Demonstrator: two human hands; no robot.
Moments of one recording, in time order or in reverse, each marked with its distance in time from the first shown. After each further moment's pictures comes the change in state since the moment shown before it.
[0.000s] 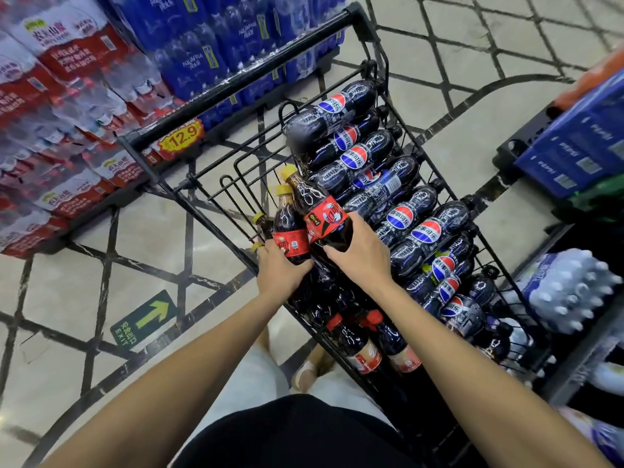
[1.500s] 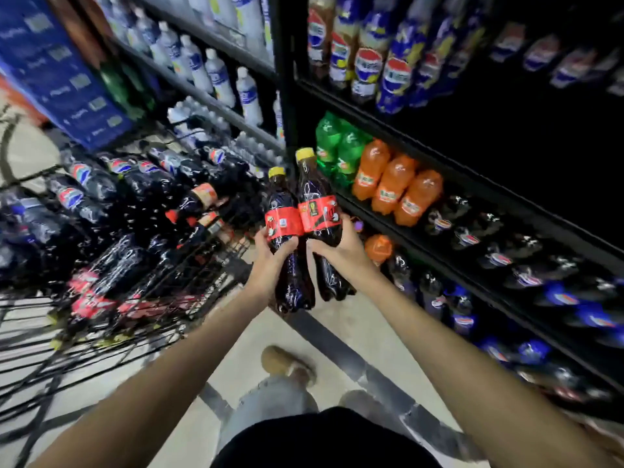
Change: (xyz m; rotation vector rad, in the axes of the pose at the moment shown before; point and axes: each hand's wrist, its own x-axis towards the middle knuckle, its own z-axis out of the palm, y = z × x) left_hand -0.212 -0.168 -0.081 0.192 -1.559 0.787; right_hand -0.430 -0.164 0.205 0.948 1.422 0.913
